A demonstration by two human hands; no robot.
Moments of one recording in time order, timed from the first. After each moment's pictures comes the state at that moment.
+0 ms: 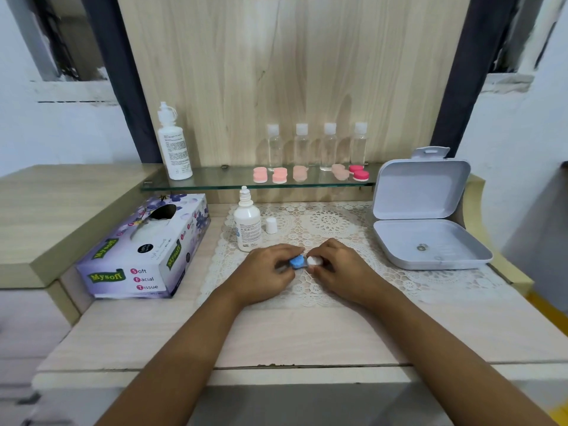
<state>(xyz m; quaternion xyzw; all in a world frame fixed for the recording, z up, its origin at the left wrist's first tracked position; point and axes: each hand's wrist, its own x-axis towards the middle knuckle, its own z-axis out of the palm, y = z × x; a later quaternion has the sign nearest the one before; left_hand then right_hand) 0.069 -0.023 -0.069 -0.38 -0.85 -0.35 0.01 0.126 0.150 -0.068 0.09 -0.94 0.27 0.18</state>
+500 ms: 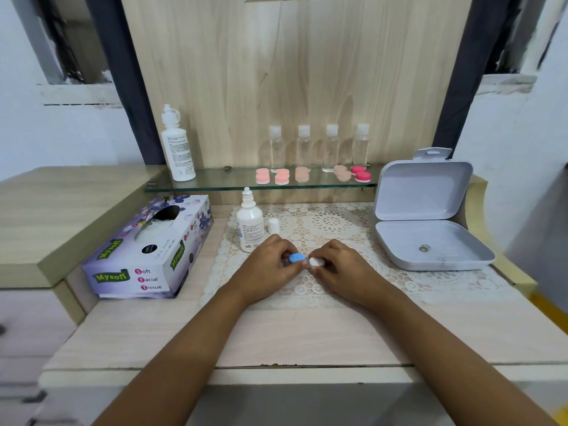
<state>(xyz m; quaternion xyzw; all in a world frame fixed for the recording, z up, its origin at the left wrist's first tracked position) 0.068 -0.018 -0.065 -0.34 -0.87 -0.35 0.06 0.127 0.150 -0.069 0.09 -0.94 0.28 0.18</state>
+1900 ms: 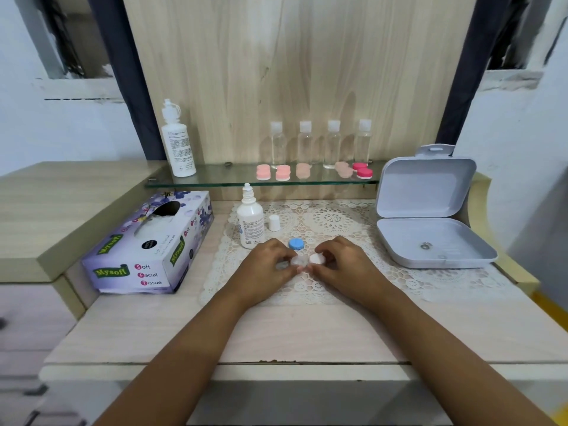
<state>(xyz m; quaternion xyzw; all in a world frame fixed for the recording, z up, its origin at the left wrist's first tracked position) 0.077 -0.024 -0.066 -0.35 -0.88 -0.33 0.07 0.129 0.148 -0.069 0.03 -0.93 0.30 0.19</state>
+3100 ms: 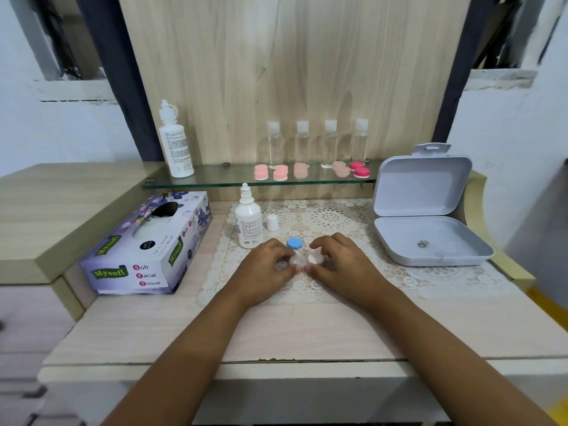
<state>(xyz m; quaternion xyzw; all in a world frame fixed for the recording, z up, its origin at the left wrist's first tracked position) 0.076 -0.021 -0.069 -0.35 -0.87 -0.34 0.08 0.131 0.148 -0.072 0.05 -0.94 0.27 0.21</state>
